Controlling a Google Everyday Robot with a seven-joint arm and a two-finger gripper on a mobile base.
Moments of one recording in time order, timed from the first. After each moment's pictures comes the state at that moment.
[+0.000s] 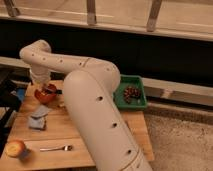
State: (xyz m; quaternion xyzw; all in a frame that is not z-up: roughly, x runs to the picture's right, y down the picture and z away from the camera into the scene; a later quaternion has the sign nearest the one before) arm -0.338 -0.042 0.839 -0.30 -0.01 0.36 0.88
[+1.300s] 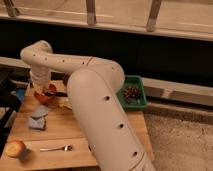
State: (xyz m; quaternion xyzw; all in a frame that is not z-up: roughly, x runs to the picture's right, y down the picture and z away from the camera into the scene) arm -0.335 -0.010 0.815 -0.33 -0.02 0.32 0.89
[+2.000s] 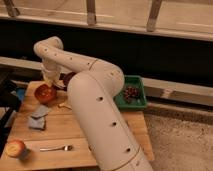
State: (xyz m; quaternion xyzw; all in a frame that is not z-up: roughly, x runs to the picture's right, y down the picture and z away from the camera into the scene) arm -0.299 -0.057 0.864 -0.32 -0.01 0.37 0.87
